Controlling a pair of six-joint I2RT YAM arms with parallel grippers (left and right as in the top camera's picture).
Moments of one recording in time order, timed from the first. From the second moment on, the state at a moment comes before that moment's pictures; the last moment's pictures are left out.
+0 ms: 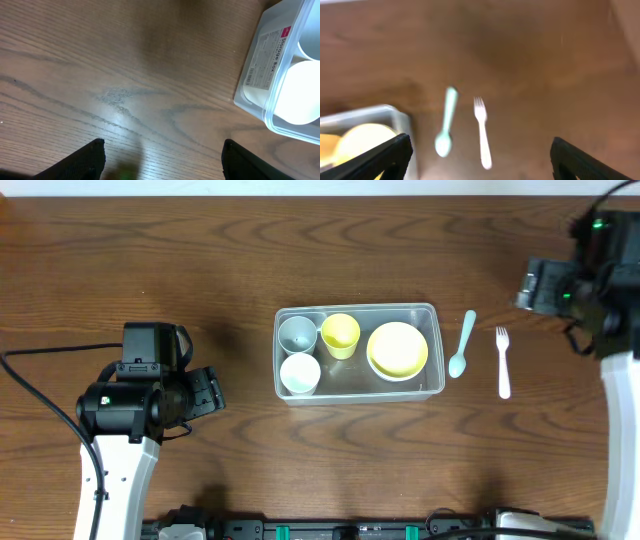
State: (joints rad) left arm -0.02 1.09 1.05 -1.20 0.01 -0.33; right arm -0.10 1.43 1.63 -1.13 0.13 0.11
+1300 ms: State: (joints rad) left arm -0.02 1.09 1.05 -1.20 0.01 -0.33; right arm -0.21 2.15 1.55 -0.95 0.02 0.00
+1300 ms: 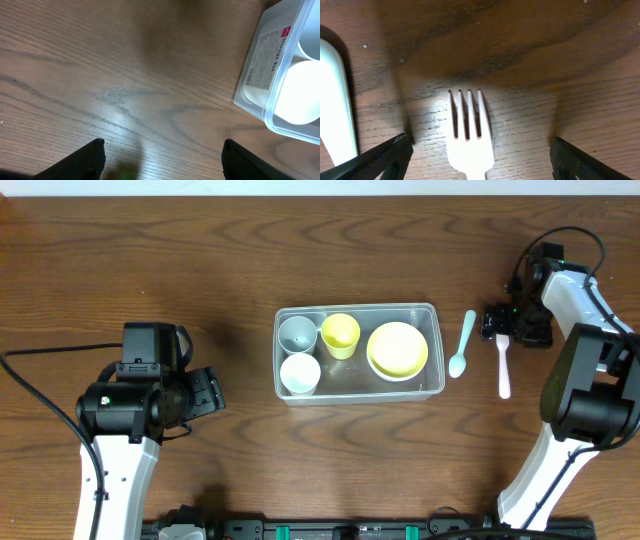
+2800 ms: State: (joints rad) left arm -0.02 1.09 1.05 -1.20 0.01 -0.33; right arm -0.21 2.14 1.52 -0.93 0.01 -0.01
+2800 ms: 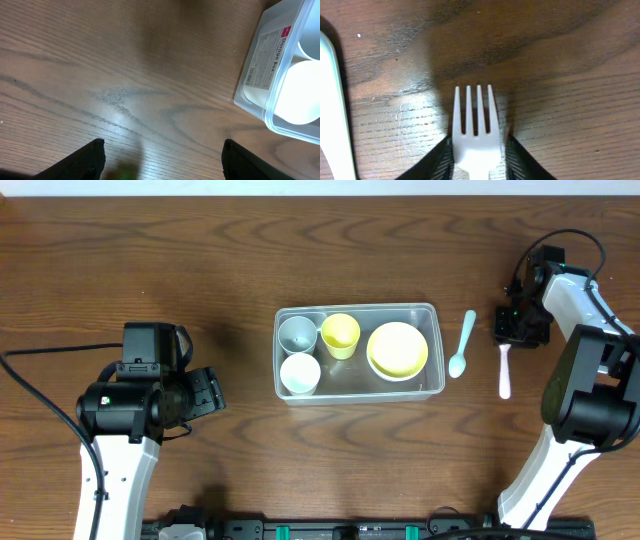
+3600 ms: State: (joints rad) left arm -0.02 1.09 1.05 -1.20 0.01 -0.33; right arm -0.21 2.10 1.52 -0.98 0.00 -0.01
